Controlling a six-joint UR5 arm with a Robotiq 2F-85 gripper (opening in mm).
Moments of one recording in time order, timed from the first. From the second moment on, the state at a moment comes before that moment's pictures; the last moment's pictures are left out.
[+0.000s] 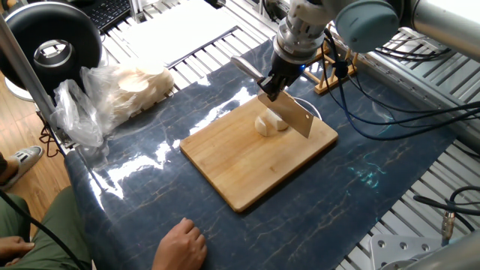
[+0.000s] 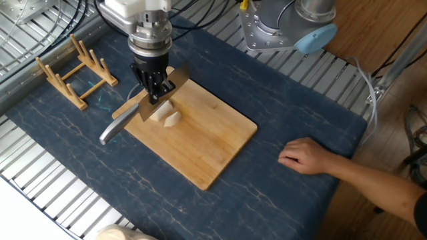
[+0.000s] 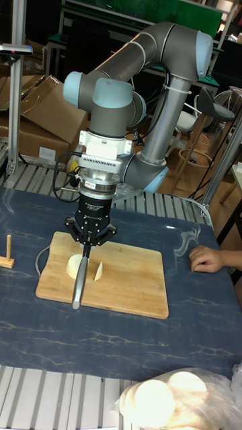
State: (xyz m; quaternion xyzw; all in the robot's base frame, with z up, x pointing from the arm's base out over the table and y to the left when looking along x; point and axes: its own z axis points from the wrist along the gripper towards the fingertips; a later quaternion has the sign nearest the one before) arm 0.520 -0.049 0.087 0.04 0.99 0.03 0.10
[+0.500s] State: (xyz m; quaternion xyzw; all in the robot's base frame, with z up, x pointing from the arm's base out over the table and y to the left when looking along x) arm 0.521 -0.049 0.084 0.04 0.99 0.03 0.11
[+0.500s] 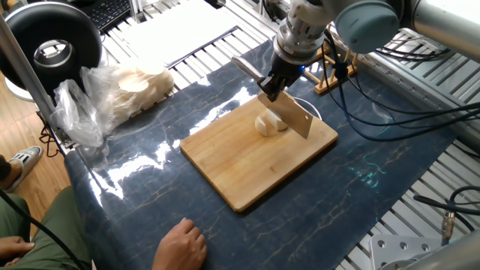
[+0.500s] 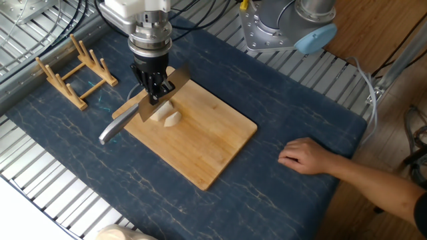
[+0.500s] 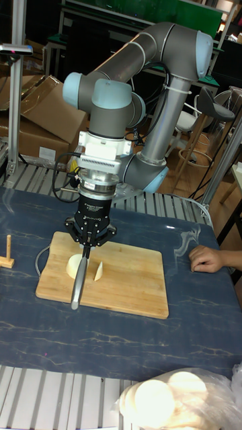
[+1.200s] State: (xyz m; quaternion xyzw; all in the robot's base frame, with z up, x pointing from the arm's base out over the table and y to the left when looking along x) arm 0.524 -0.049 0.081 0.04 0.99 0.04 0.12
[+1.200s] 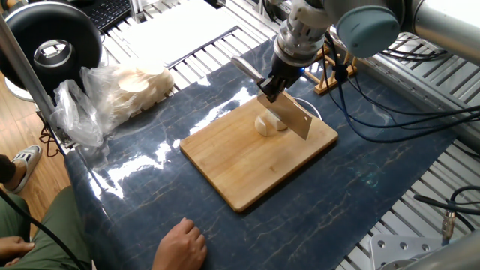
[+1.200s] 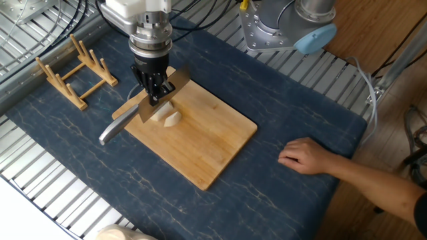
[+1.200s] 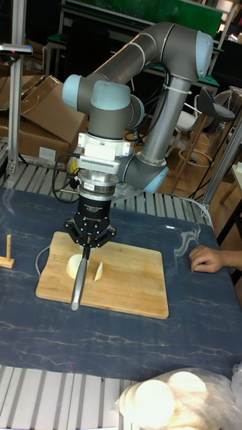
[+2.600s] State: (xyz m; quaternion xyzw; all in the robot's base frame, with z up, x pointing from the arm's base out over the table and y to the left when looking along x) arm 0.543 -0.055 0.071 0.03 0.99 0.03 0.16
